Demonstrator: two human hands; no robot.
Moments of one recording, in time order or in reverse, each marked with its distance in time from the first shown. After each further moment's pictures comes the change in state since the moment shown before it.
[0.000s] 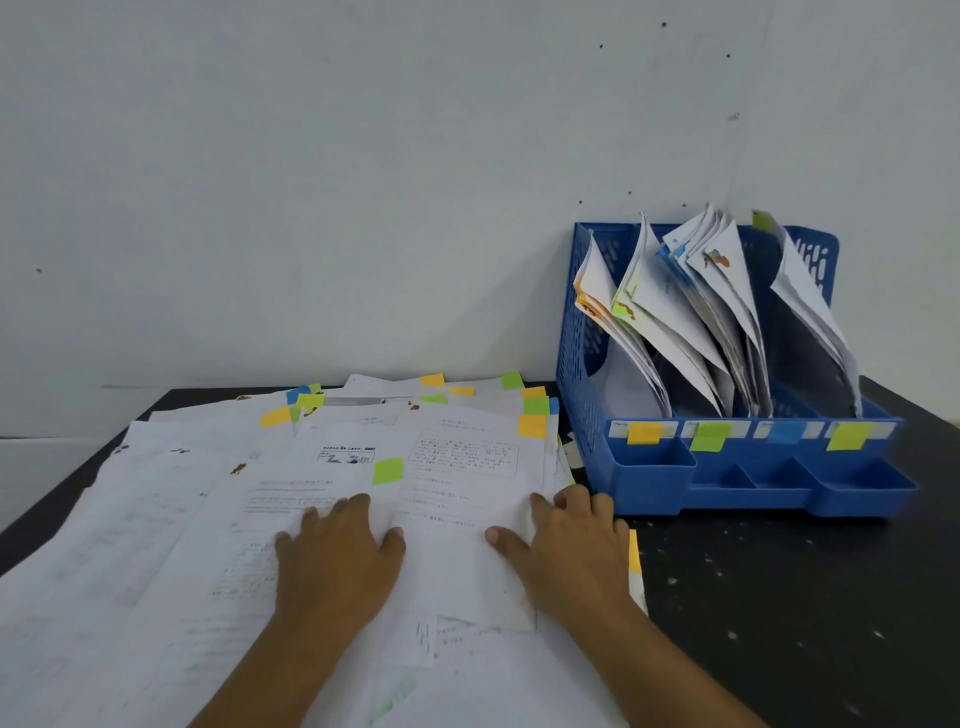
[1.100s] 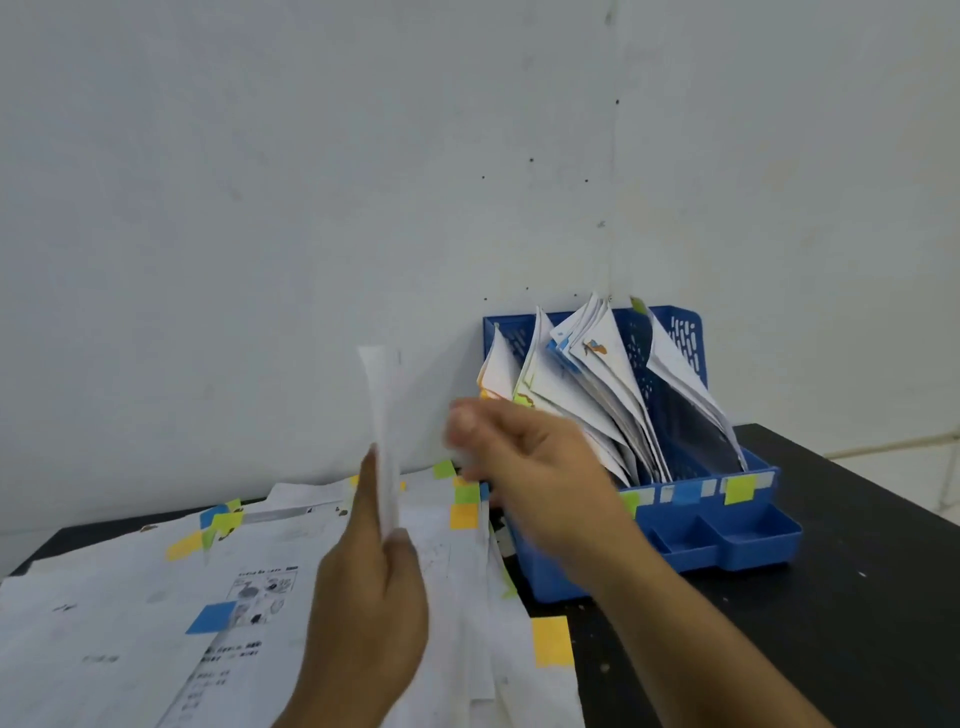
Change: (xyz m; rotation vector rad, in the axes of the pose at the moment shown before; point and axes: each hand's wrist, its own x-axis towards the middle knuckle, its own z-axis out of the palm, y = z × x) left_hand -0.047 0.108 -0.086 -0.935 0.282 0.338; right_hand -0.022 0.014 -0.157 1.267 0.273 -0.413
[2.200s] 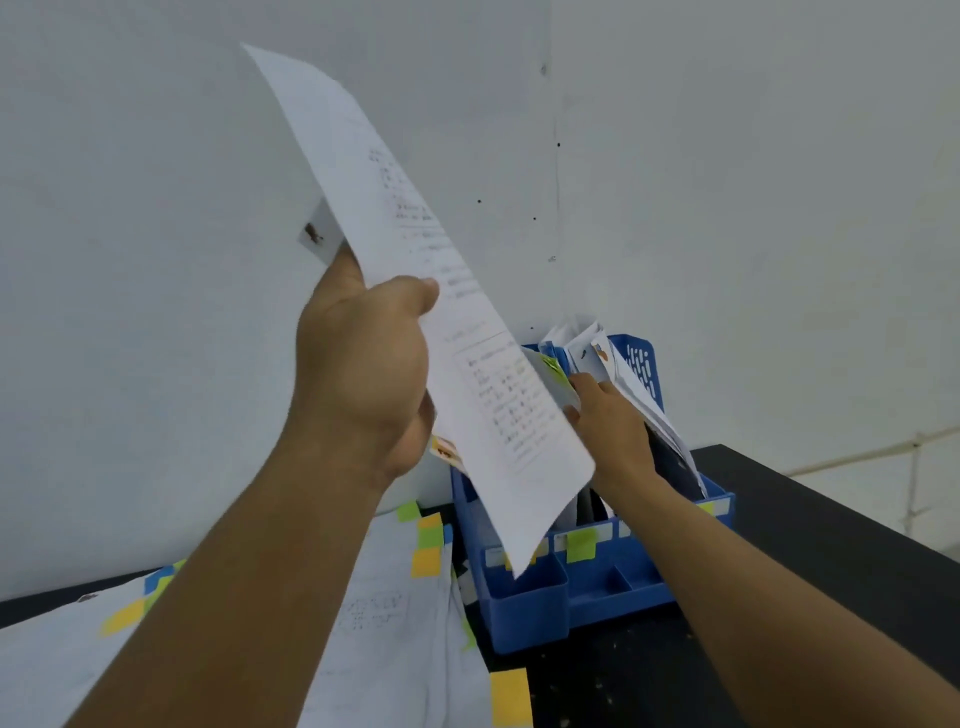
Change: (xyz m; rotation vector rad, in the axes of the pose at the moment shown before) left_hand 0.085 0.170 0.007 -0.918 -0.118 0.055; right_hand 0.104 0.076 -0.131 -0.974 0.391 -0.071
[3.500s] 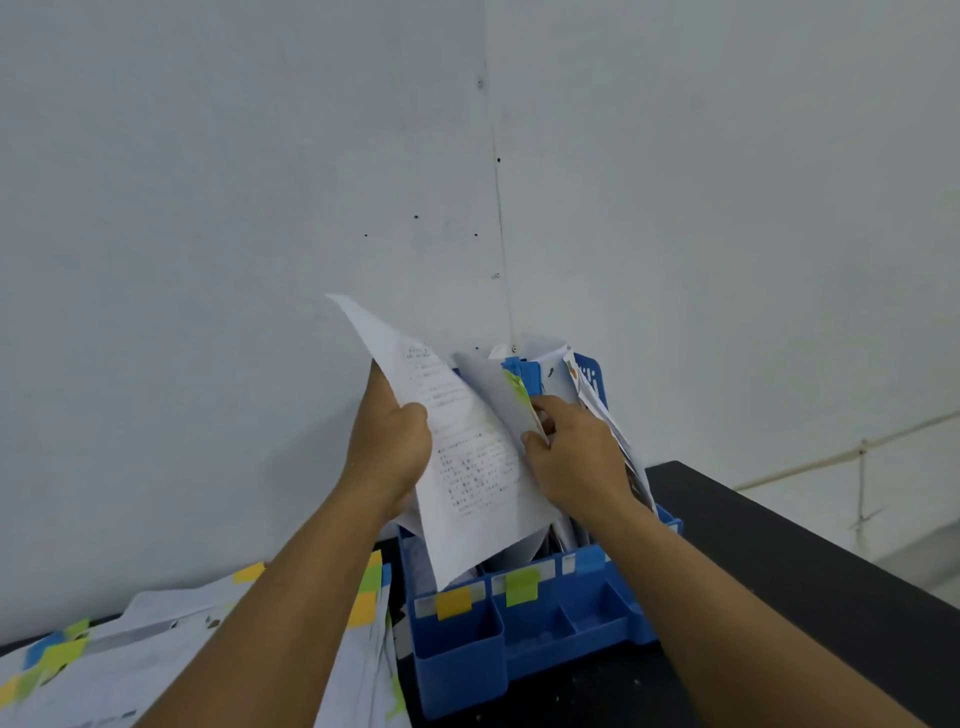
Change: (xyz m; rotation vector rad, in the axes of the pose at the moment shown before) left_hand 0.062 -0.142 0.017 0.499 -0.065 -0.081; right_hand 0.008 0.030 -0.026 0.122 -0.031 0.046
